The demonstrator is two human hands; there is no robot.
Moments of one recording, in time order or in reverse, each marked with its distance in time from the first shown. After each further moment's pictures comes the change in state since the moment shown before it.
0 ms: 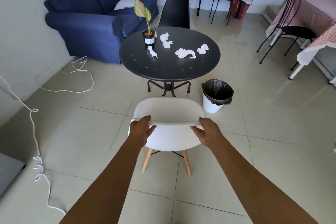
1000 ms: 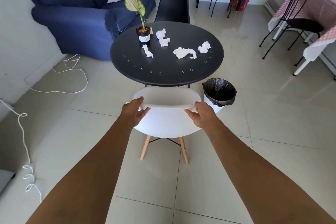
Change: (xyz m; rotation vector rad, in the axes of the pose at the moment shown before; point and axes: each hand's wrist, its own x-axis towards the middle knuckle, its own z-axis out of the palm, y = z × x) left_hand 0.097 0.068 0.053 0.061 -0.074 -0.039; right_hand 0.085 -0.060 0.073 -0.353 0.018 -0.042
